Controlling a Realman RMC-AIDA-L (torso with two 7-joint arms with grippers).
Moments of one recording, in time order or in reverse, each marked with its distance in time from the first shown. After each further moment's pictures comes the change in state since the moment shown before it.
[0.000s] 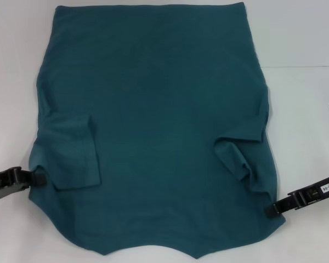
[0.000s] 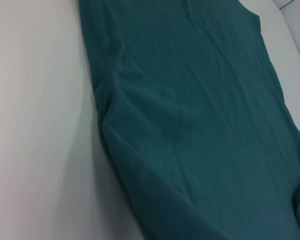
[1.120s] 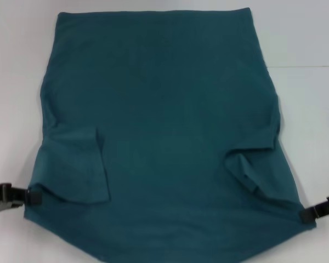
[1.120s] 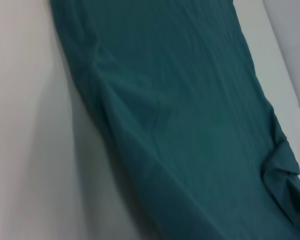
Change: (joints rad) left arm 0.016 0.048 -0.002 0.029 0.018 0.212 0.007; right arm -0.073 -0.048 0.116 -0.118 0.012 -0.240 -0.032
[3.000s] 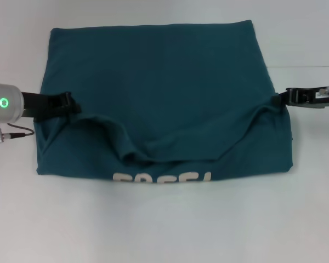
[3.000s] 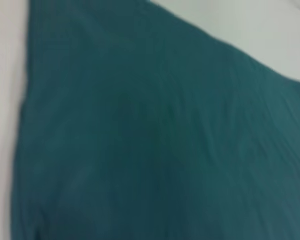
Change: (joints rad) left arm -0.356 -0.017 0.182 -0.226 0.096 -0.678 -0.251; right arm 0.147 0.054 0.039 0.111 0.119 0.655 0.084
